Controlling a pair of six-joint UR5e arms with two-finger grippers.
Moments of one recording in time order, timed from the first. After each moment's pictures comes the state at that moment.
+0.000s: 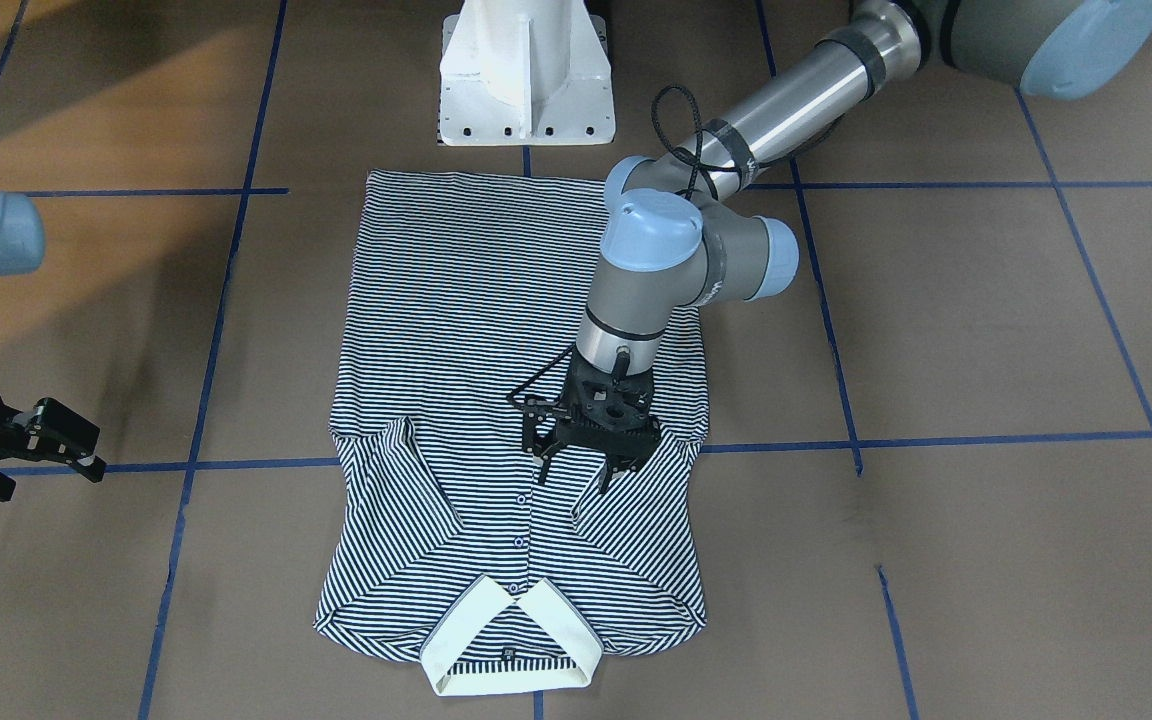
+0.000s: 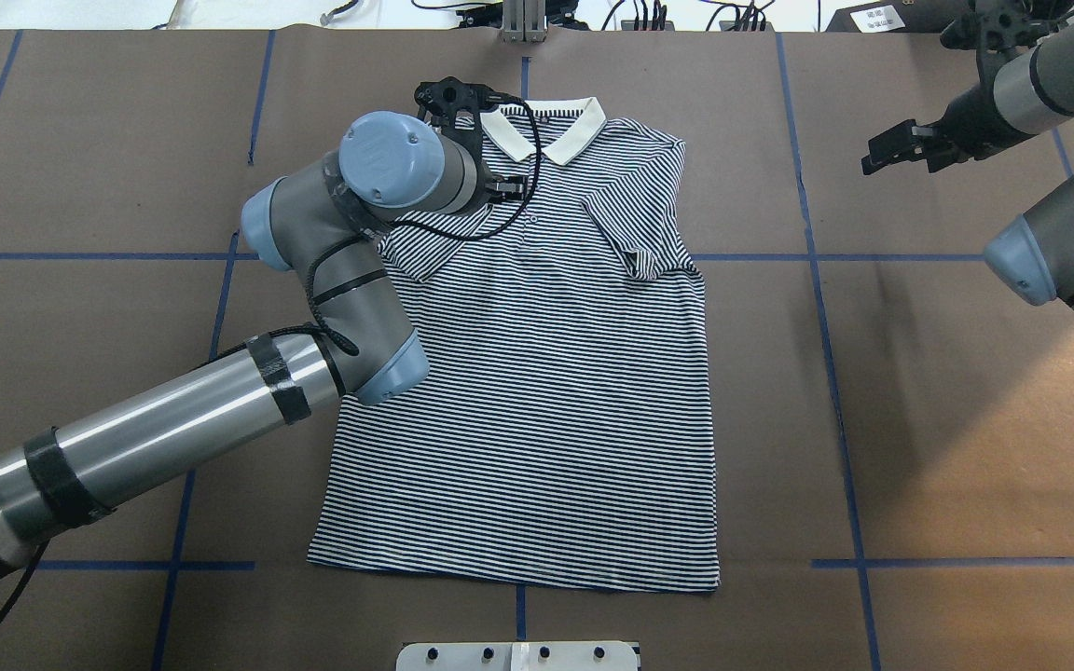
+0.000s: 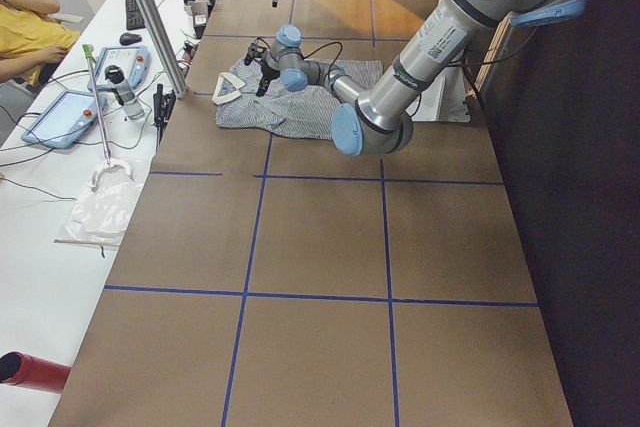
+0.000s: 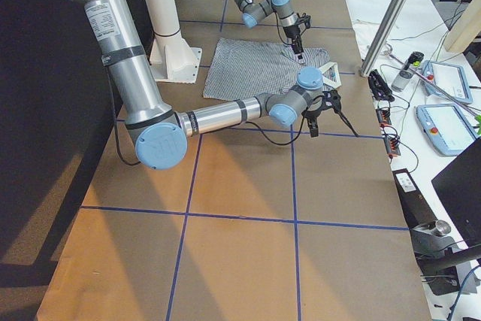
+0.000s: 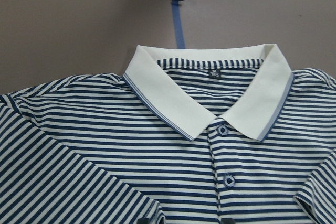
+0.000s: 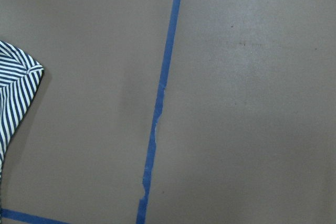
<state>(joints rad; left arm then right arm) -0.65 -2.42 -1.21 -2.22 -1.67 -1.04 1.10 -1.23 1.47 -1.01 2.21 0.77</state>
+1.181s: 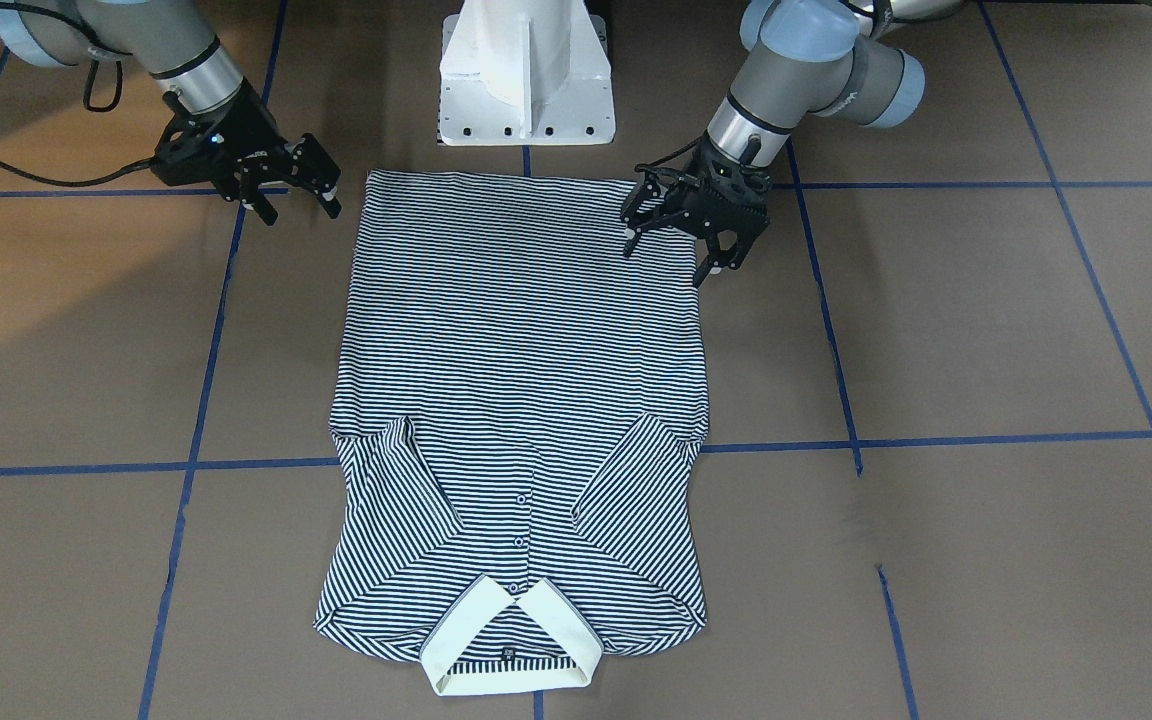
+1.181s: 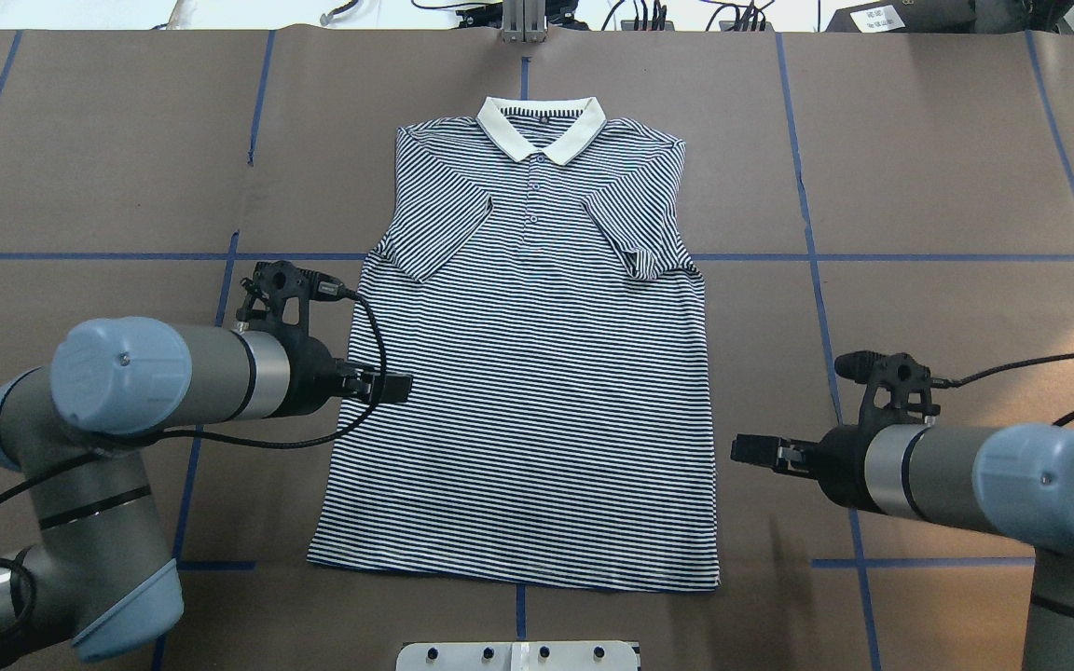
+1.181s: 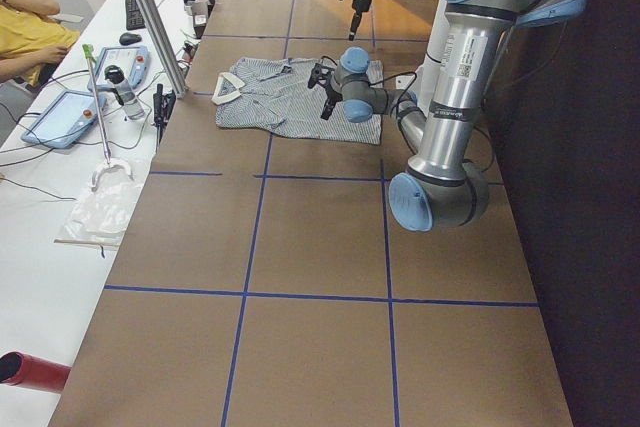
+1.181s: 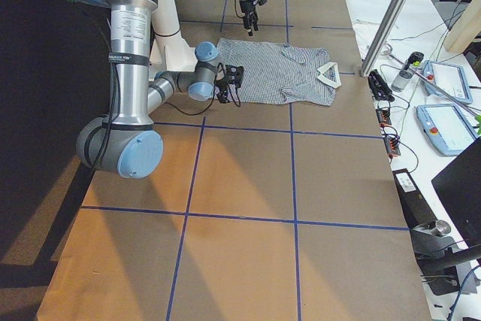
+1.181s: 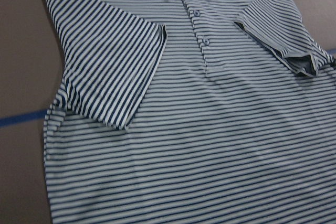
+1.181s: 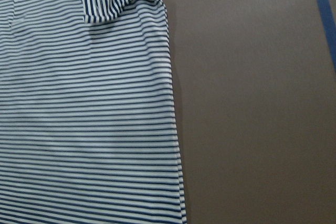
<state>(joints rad) -0.44 -1.82 -1.91 -2.16 -1.69 -1.11 0.29 -1.68 2.11 -0.96 1.57 1.58</state>
